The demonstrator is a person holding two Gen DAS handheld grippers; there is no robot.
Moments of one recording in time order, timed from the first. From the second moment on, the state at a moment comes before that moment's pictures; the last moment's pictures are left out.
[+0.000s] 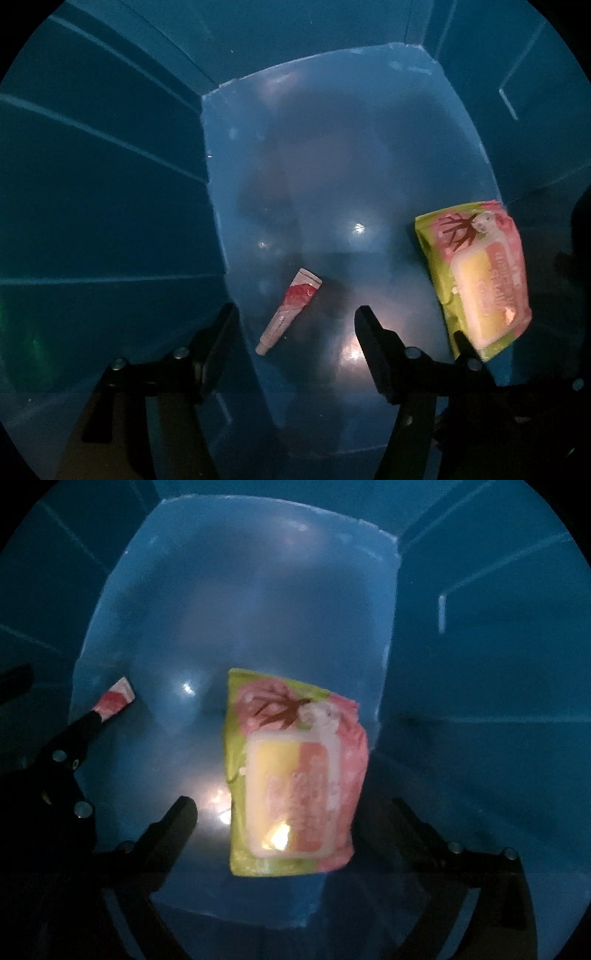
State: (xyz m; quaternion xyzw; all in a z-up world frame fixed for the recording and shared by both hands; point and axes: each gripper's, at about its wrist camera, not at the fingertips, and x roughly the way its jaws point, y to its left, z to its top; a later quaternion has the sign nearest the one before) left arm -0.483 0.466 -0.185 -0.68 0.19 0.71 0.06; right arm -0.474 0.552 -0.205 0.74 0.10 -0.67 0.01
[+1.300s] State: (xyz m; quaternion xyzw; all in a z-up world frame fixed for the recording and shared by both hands) left arm -0.259 0.304 0.077 -0.40 0.07 0.91 0.06; right arm -0.271 0.446 0.068 0.44 0.22 -0.87 0.07
